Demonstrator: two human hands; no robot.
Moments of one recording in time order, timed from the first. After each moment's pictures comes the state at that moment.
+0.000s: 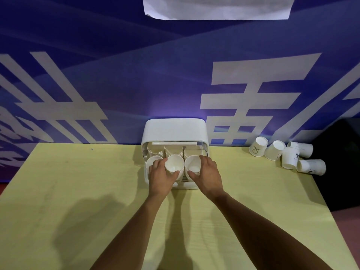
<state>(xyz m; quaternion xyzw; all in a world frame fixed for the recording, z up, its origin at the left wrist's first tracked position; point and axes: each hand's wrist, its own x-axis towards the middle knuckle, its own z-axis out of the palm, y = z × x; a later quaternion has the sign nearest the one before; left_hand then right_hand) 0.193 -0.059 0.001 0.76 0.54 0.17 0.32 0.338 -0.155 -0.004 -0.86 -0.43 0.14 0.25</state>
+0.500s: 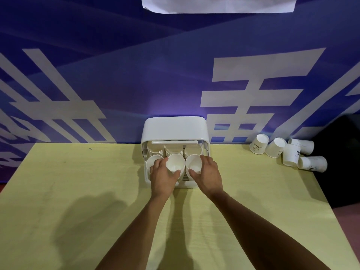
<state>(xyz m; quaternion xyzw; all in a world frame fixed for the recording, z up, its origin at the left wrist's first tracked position) 0.198 -0.060 -0.004 0.76 0.55 0.17 0.31 0.334 -0.151 -0.009 -0.86 -0.40 0.15 0.27</state>
